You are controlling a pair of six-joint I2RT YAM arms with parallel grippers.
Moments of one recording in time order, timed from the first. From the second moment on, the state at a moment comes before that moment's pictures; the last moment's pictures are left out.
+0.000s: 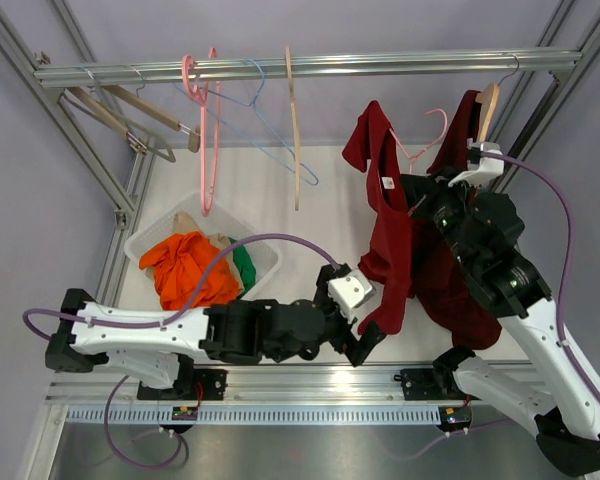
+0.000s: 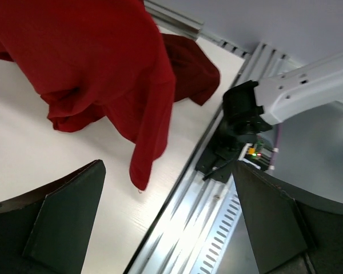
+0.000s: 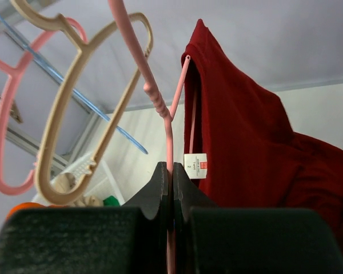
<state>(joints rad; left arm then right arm) -1.58 1.23 1.18 -0.27 -0.45 -0.32 0.53 0.88 1.17 -0.29 0.25 0.42</state>
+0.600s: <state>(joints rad) -1.59 1.47 1.32 -0.14 -0.52 -0.23 0.54 0.73 1.21 -0.29 0.07 0.57</state>
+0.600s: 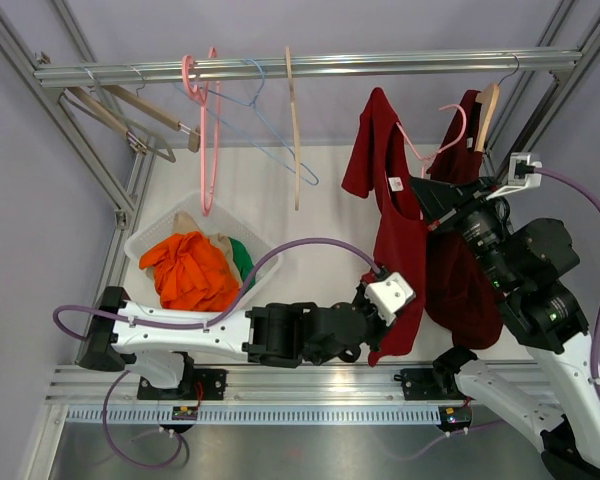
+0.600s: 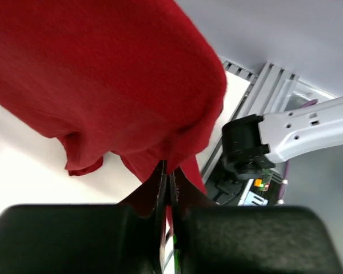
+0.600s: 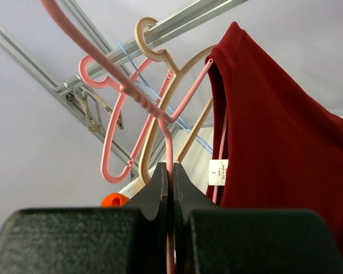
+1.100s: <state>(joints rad) -1.83 1.38 1.19 -0.11 -0.47 -0.21 0.55 0.89 1.08 0.08 0.15 0.62</state>
